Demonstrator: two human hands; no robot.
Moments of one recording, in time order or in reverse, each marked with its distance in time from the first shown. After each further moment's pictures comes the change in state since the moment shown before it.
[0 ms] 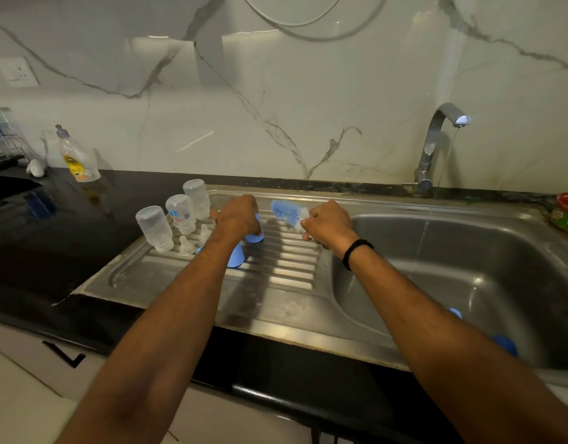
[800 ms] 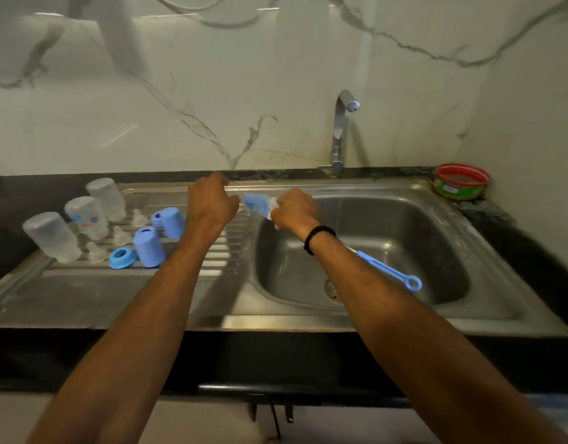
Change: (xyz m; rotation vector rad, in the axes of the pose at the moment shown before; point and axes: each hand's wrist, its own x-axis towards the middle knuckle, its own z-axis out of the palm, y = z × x) left_hand -0.029 0.092 0.024 -0.312 0.330 0.199; right_hand -0.021 0.038 -0.061 -0.179 0.122 0.086
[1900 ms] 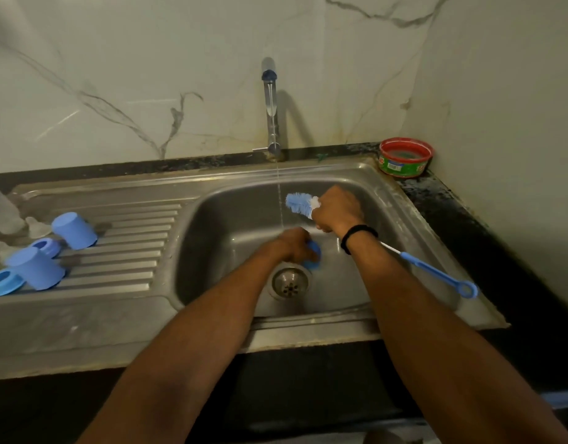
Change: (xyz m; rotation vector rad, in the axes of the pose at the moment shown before) left_hand -0.074 0.170 0.225 -0.040 -0.985 0.173; right_hand 0.018 0.190 -0.098 -0.200 0.097 0.287
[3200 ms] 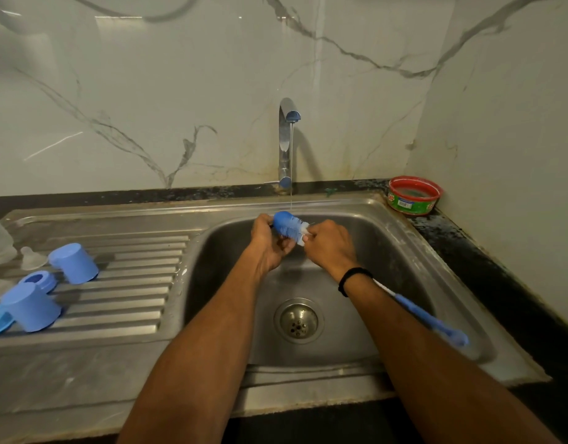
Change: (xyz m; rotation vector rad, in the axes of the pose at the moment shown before) left_hand 0.023 -0.029 -0.071 -1.690 0.281 -0.087; right_hand -0.004 -0.034 0.025 0.042 0.112 -0.158
